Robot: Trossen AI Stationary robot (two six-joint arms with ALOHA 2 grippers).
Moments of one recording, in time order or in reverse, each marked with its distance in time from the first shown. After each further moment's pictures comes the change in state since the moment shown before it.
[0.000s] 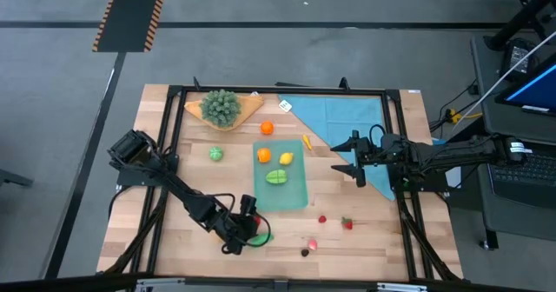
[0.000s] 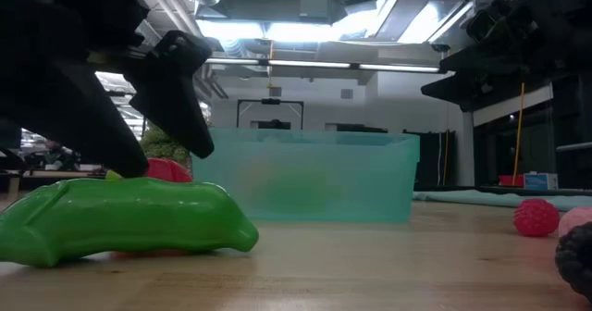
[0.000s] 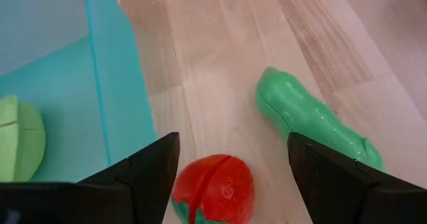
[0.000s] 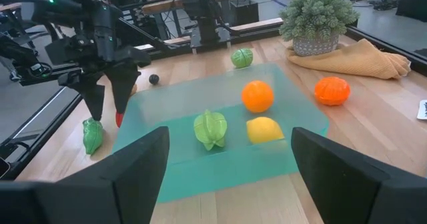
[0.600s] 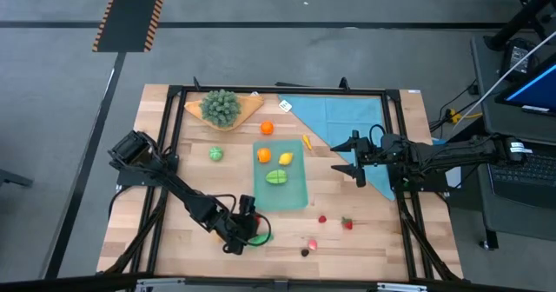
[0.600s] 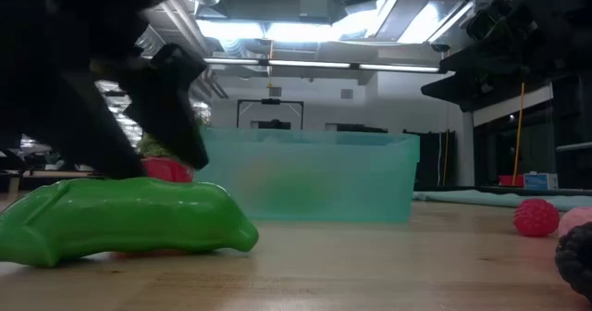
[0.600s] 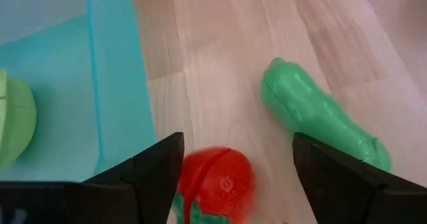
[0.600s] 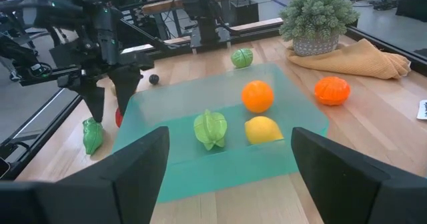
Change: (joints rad) left arm 0.000 0.016 0.000 -0.008 0.011 -0.084; right arm 0.000 0.000 0.000 0.000 0.000 0.000
